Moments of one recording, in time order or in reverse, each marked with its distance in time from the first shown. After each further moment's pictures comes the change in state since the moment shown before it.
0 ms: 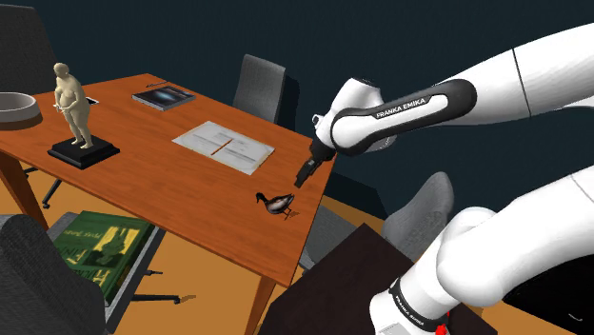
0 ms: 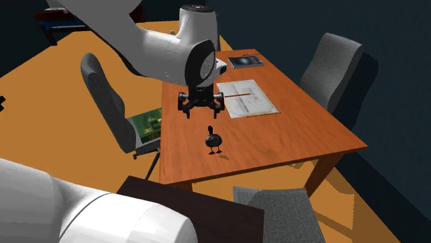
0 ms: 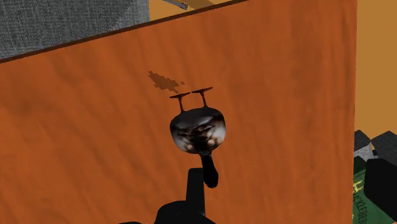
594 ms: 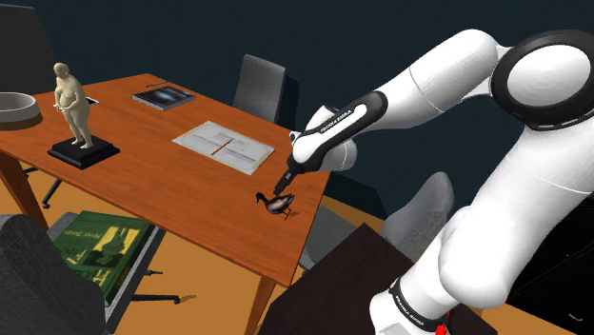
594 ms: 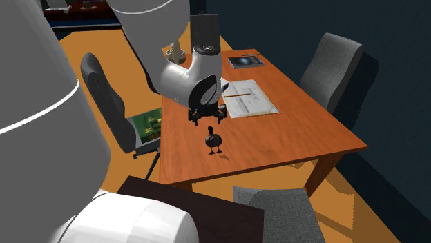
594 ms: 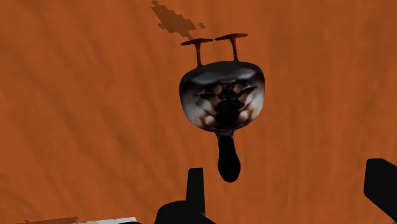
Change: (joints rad) arm 0.058 0.414 -0.017 0.132 0.231 0.344 -0.282
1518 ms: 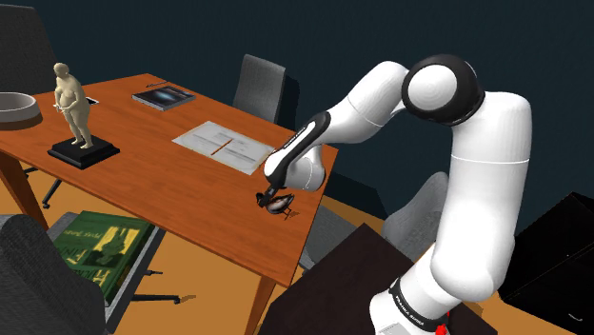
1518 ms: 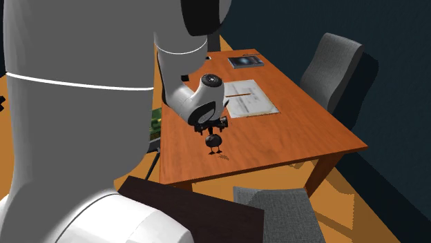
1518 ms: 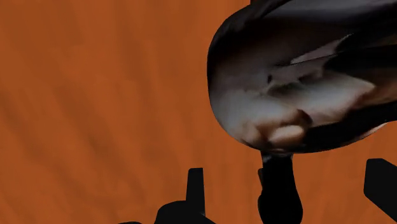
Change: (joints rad) arm -0.180 0.404 0.223 0.219 0.236 0.242 -0.308
